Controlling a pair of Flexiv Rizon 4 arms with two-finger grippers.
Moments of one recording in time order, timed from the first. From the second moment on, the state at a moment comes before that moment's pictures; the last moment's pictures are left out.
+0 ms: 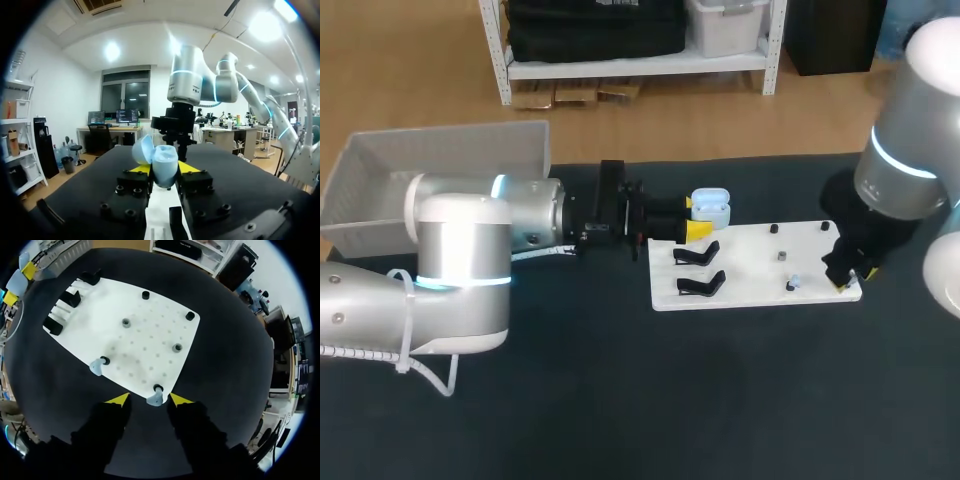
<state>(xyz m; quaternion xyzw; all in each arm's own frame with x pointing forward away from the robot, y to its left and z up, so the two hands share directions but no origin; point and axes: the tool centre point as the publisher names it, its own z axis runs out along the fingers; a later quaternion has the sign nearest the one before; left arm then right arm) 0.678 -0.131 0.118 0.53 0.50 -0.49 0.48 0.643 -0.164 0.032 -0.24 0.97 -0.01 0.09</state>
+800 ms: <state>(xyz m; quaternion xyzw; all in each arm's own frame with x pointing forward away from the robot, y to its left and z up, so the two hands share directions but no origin) 0.678 -0.131 0.118 0.53 0.50 -0.49 0.48 0.648 -0.172 0.023 -0.23 0.97 -0.03 0.09</state>
